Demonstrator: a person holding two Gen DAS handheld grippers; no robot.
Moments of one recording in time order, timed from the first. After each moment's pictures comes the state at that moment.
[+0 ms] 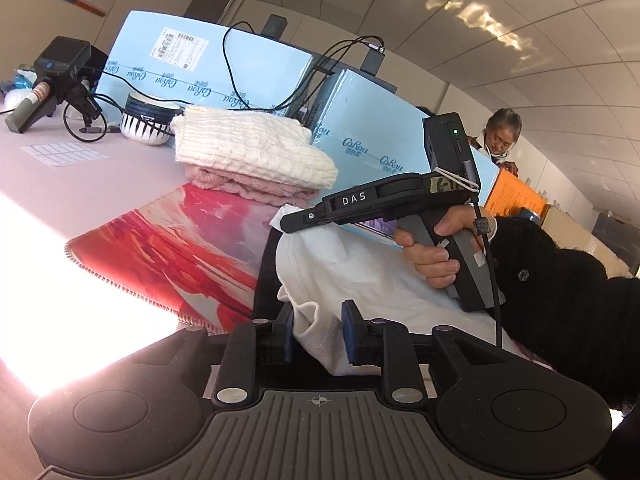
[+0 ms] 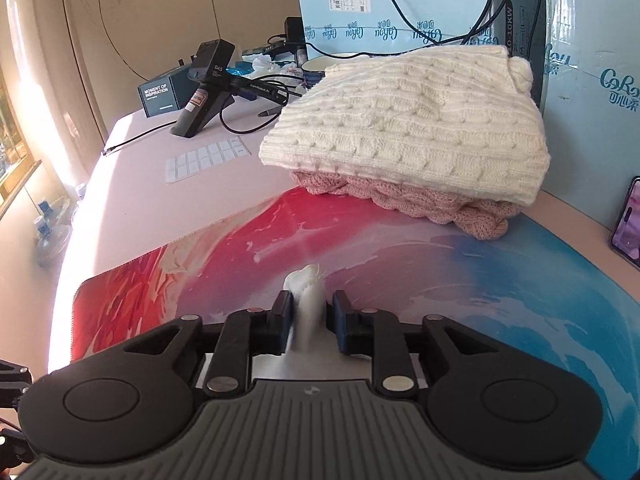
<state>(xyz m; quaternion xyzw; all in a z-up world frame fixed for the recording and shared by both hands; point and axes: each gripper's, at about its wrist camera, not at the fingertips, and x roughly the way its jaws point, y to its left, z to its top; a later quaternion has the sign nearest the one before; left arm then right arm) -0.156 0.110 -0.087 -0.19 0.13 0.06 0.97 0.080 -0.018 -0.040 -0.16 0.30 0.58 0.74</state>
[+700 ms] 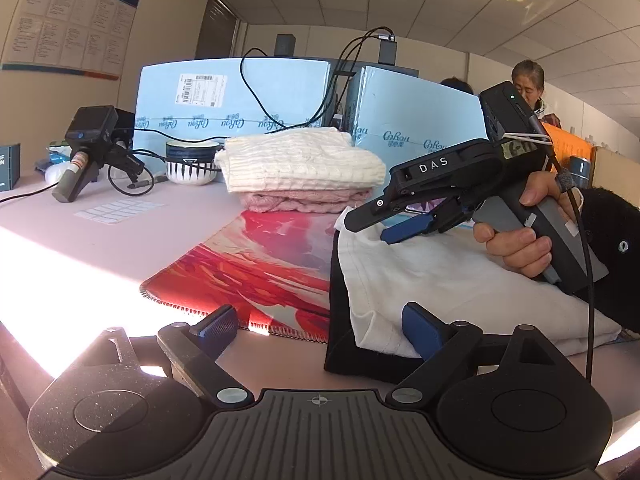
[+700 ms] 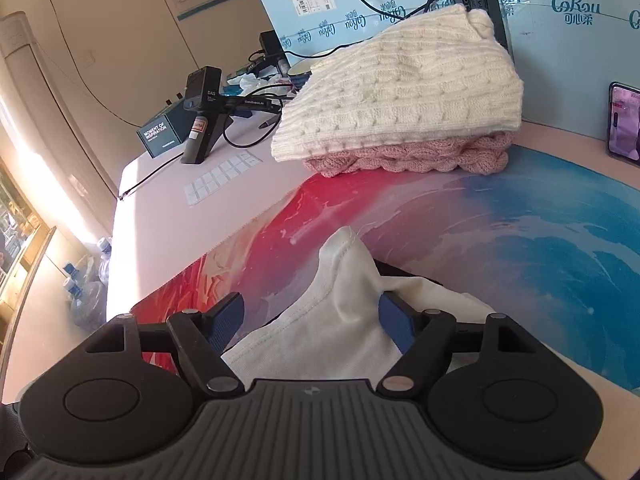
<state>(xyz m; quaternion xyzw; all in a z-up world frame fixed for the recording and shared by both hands) -0.162 0.104 -0.089 -0.09 0.15 0.14 0.97 0.060 -0.045 -0.049 -0.05 0.37 0.58 0.72</state>
